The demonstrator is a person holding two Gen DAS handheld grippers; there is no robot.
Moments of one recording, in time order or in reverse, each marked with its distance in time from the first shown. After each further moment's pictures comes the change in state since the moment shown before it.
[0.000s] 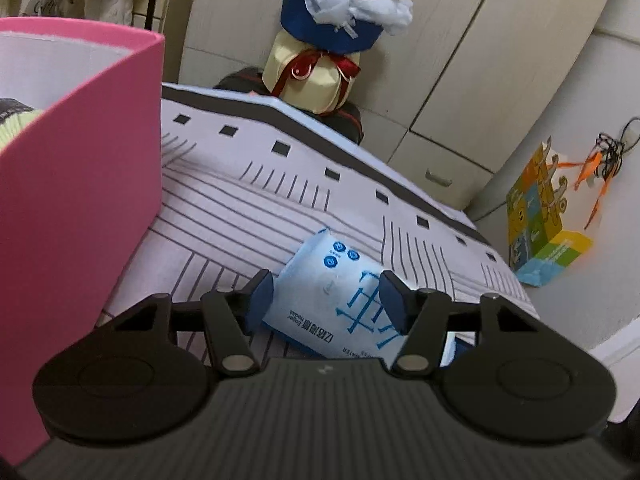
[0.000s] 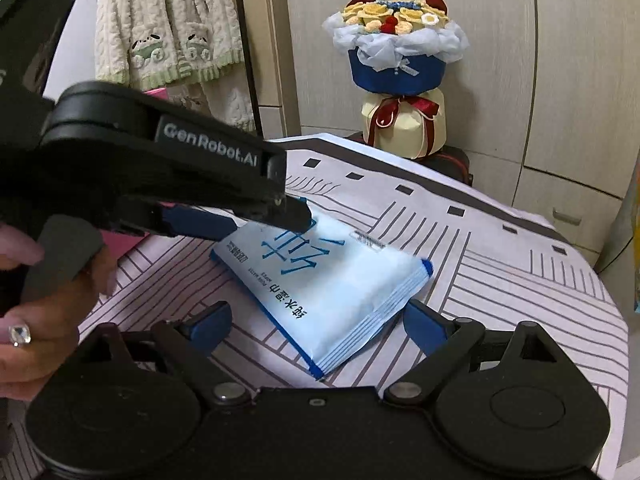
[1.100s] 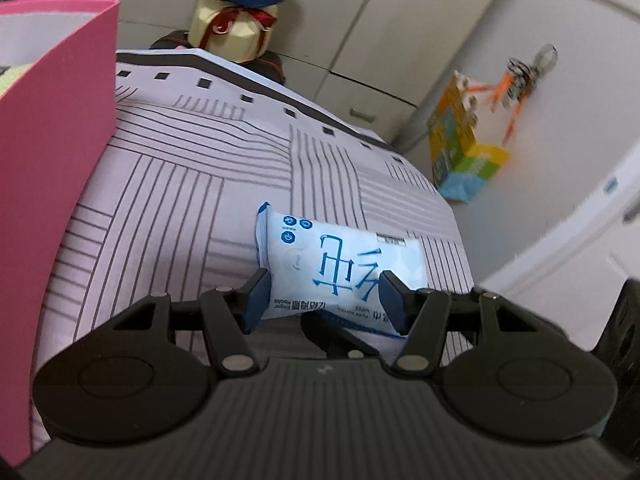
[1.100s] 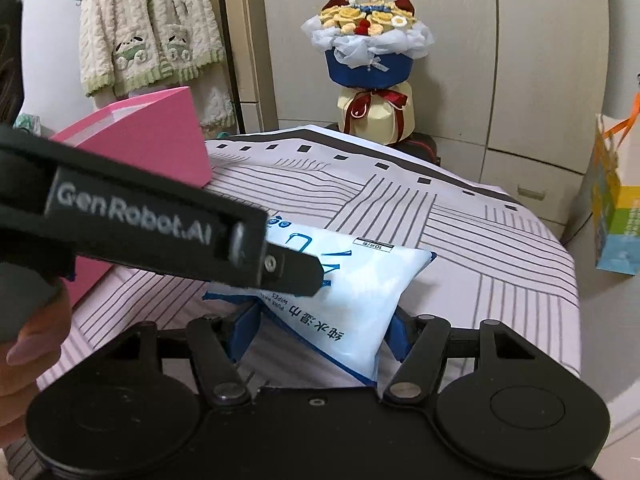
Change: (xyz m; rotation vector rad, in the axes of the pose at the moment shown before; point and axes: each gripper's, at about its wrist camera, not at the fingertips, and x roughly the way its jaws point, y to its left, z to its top) left arm -0.069 -0.023 -0.053 0.135 0.135 -0.194; right arm -0.065 0.033 -0.028 0.044 0.015 -0.098
